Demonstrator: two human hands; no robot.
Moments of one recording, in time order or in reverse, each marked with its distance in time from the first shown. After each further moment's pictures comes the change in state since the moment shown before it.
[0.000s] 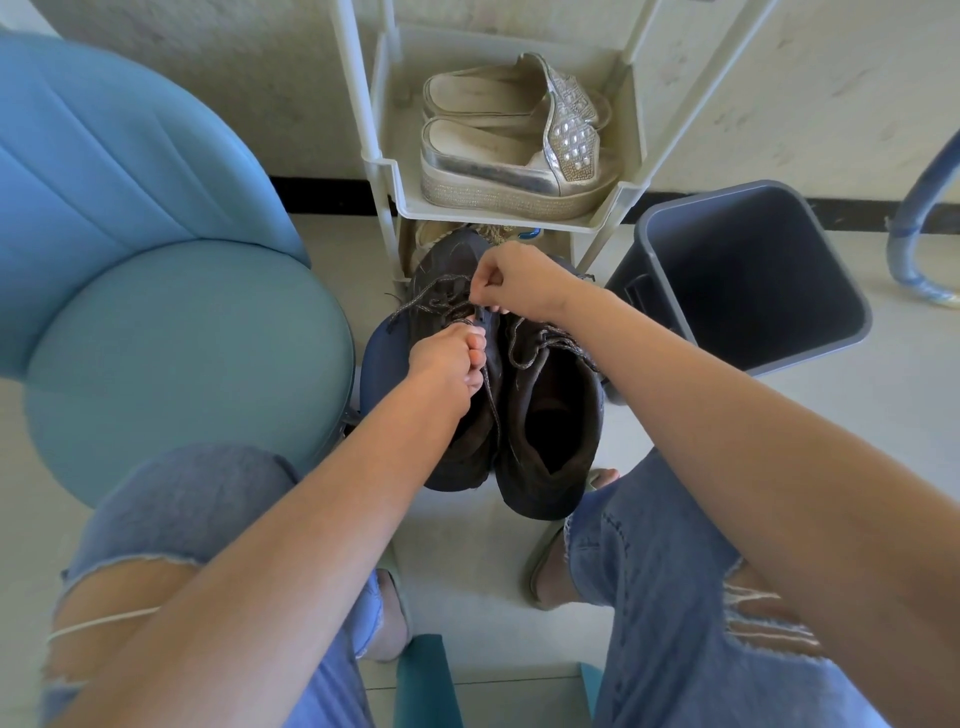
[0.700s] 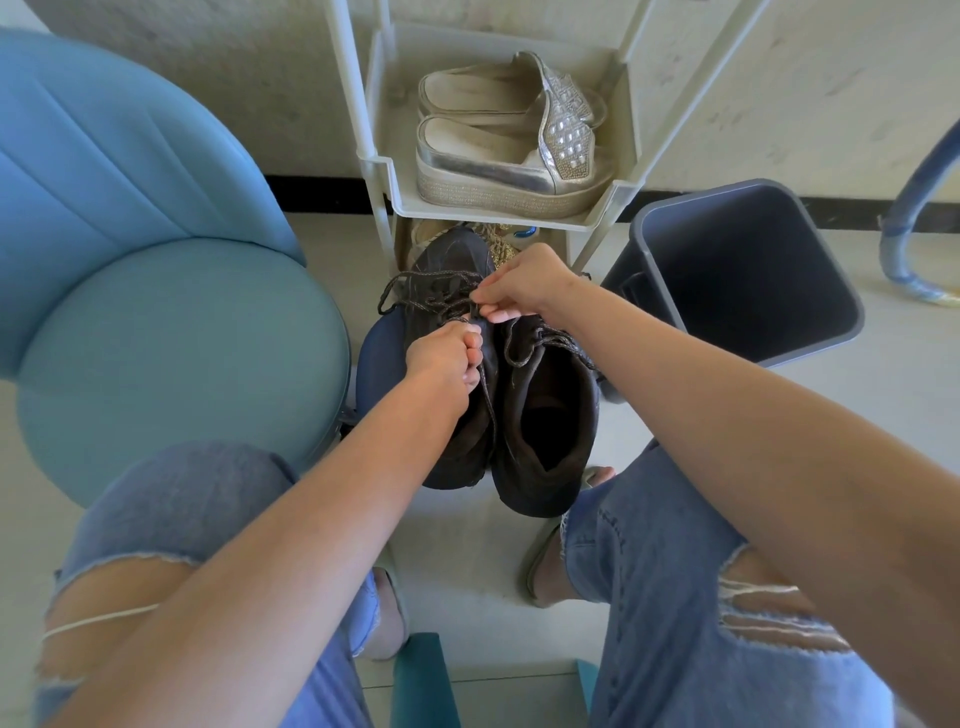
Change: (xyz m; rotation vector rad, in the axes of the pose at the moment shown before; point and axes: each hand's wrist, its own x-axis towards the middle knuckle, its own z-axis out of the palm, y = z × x) left_hand 0.006 -0.003 0.002 0.050 0.090 0.034; right_hand -0.010 -0.004 -0.001 0.766 0.073 0.421
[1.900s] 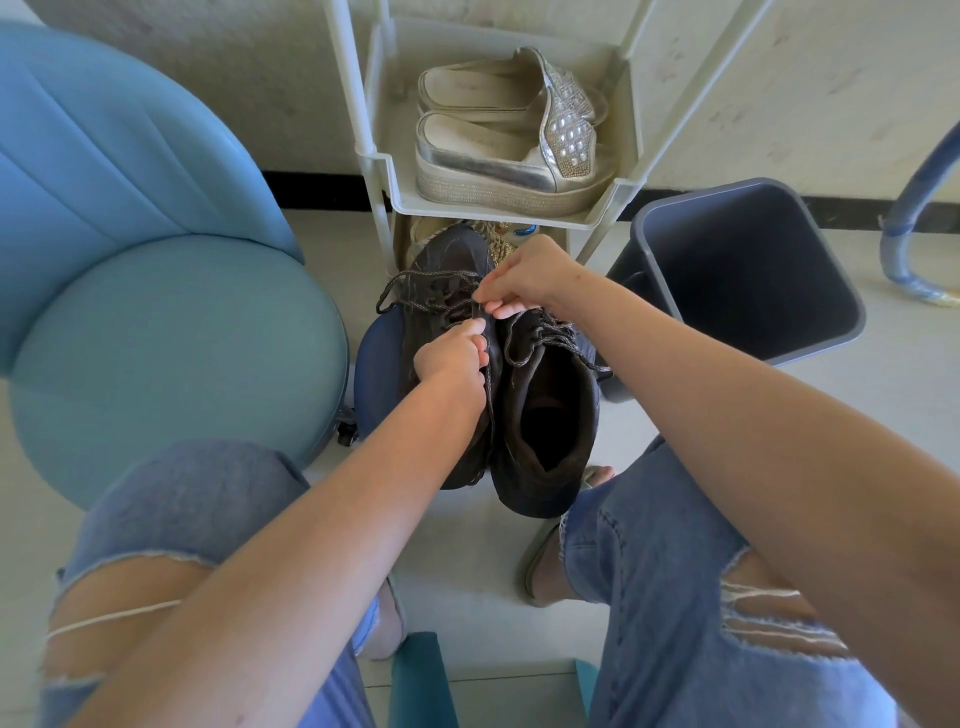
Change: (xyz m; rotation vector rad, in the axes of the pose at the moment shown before) left_hand 0.015 -0.012 0.008 0.040 0.178 0.019; right_hand -0.001 -0.004 -0.006 -0.164 -0.050 -0.057
